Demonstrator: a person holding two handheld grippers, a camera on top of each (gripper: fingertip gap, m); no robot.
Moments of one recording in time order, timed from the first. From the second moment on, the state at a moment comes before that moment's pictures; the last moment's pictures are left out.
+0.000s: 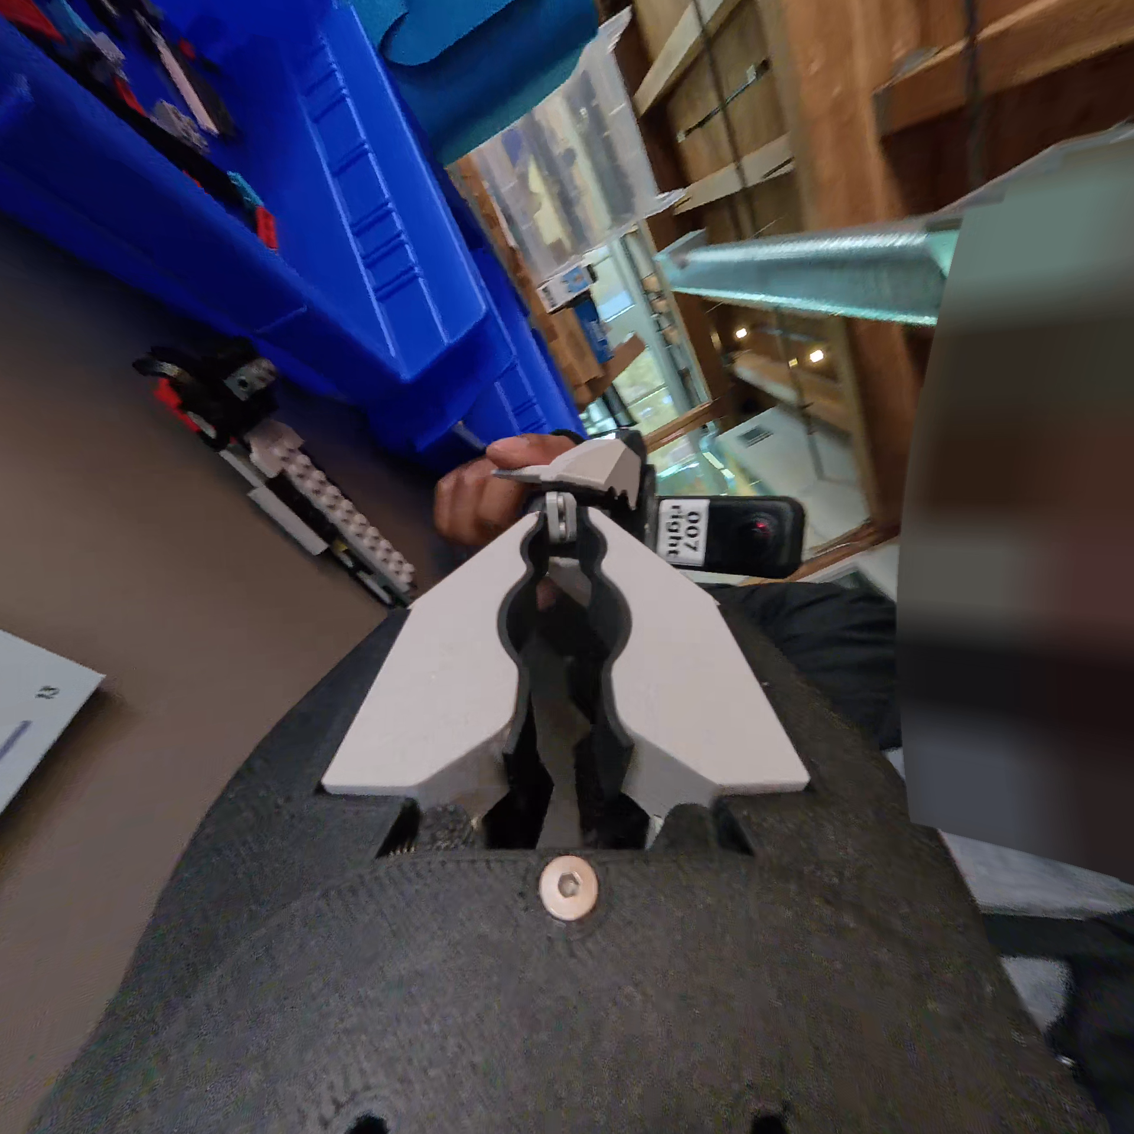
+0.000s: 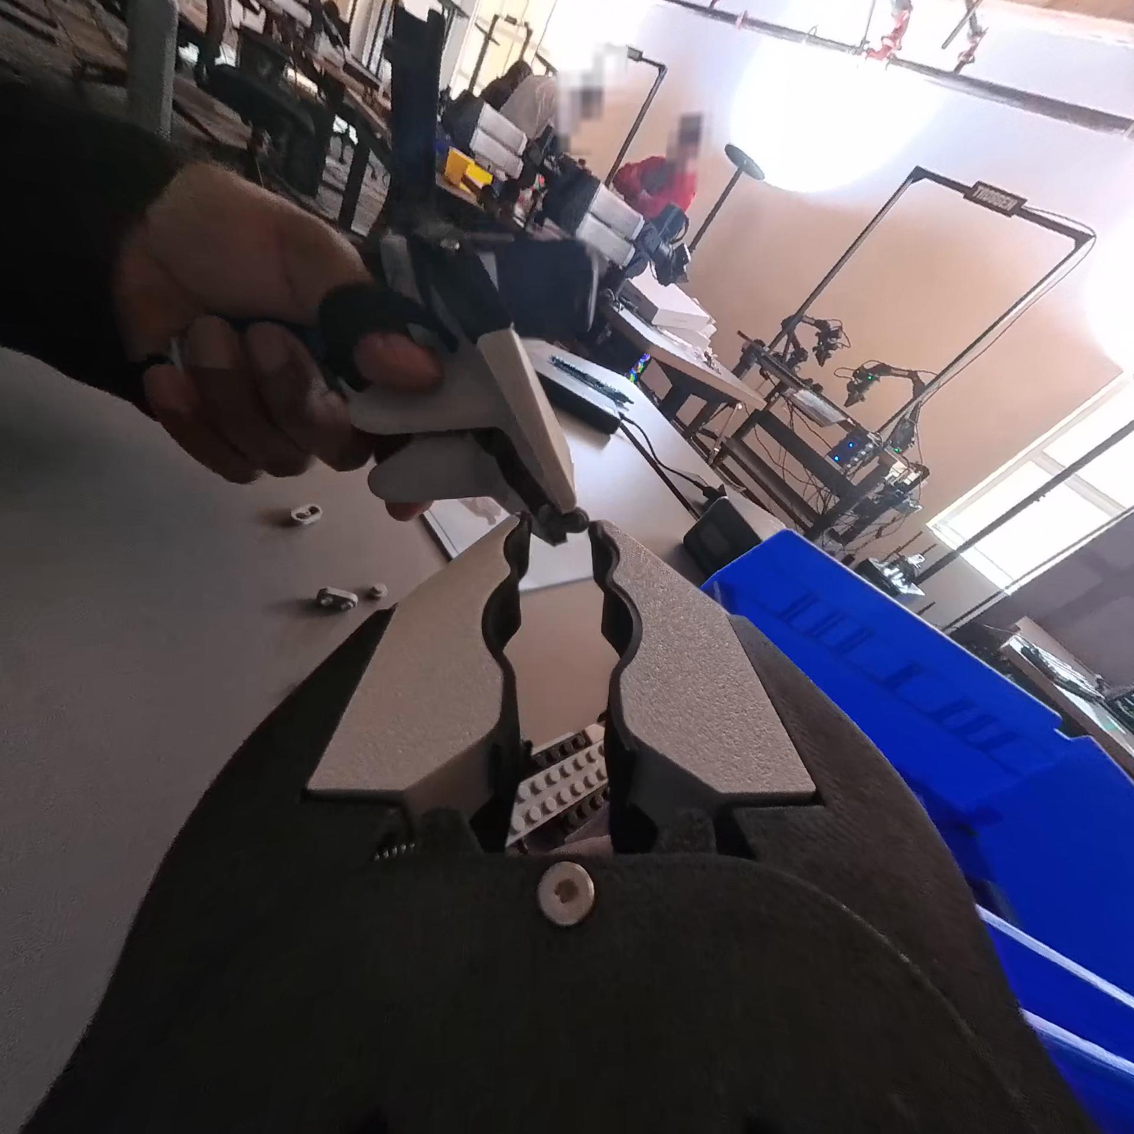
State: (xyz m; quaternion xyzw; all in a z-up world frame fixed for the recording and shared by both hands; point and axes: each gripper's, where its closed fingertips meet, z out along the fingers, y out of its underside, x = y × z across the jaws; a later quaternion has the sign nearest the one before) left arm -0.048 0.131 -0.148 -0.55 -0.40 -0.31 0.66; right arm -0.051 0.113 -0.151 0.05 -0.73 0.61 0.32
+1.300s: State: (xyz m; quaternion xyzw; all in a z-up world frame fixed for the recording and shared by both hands) left arm -0.046 0.132 -0.171 -0.67 -0.39 -0.18 0.60; right arm -0.049 0.110 -0.166 0.07 -0.75 0.58 0.30
